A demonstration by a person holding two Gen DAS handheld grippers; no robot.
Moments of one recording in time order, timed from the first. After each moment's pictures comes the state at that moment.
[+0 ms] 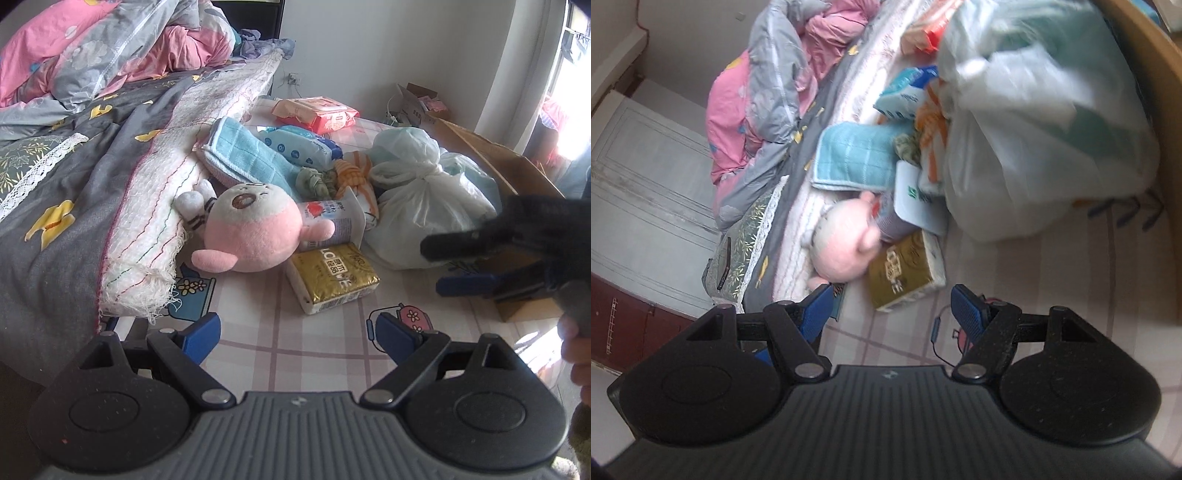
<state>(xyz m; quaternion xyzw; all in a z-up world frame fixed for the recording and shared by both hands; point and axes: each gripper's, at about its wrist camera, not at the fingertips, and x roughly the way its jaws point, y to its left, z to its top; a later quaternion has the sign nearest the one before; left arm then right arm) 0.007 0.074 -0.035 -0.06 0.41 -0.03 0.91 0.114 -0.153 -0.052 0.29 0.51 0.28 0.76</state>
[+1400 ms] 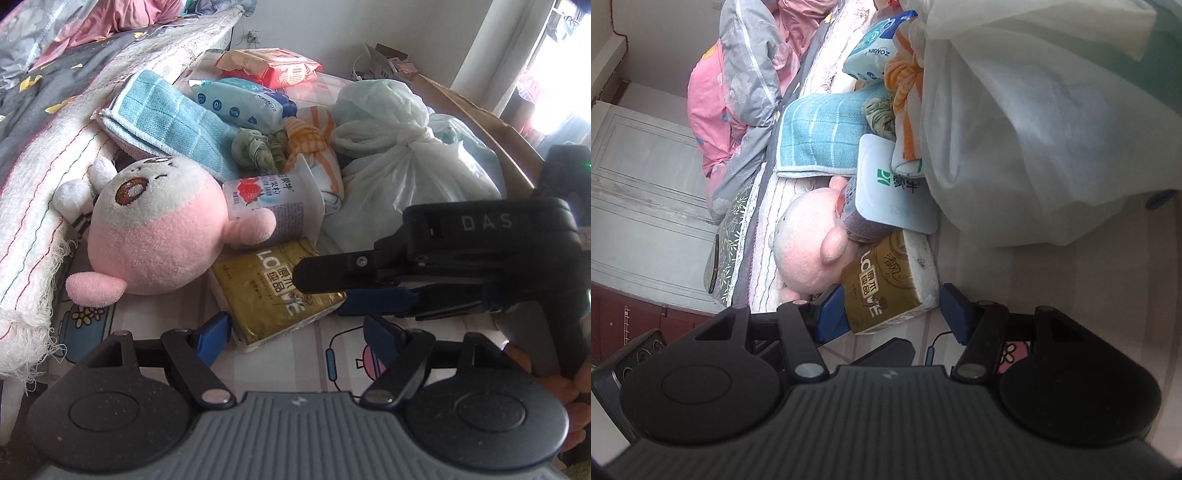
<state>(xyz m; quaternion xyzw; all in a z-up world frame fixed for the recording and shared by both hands) 0.086 0.043 -0.076 -0.07 0.47 -0.10 0.88 0.163 -0.118 -0.107 0.31 0.56 0.29 0.71</state>
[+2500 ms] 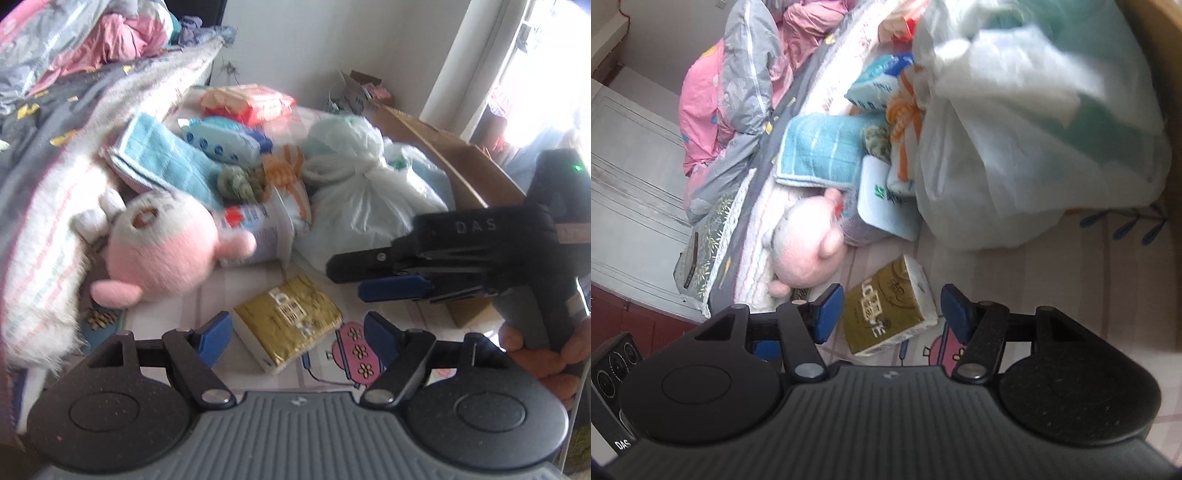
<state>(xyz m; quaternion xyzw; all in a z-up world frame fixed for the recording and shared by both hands) 0.050 0.055 -0.038 -0.07 0.41 -0.13 0.90 0.137 -0.139 -0.064 0.25 0.52 0.26 0.77</state>
